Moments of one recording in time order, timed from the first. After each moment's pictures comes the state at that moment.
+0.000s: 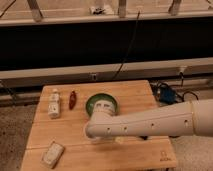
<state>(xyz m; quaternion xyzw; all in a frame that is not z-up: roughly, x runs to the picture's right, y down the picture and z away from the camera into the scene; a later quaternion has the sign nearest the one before) 0.021 0.243 0.726 -0.26 -0.10 -0.51 0.82</state>
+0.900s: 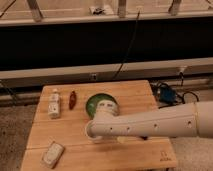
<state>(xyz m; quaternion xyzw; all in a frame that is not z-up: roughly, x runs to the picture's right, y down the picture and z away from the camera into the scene) 0.029 0.238 0.729 -0.25 -0.10 -0.51 0.81</state>
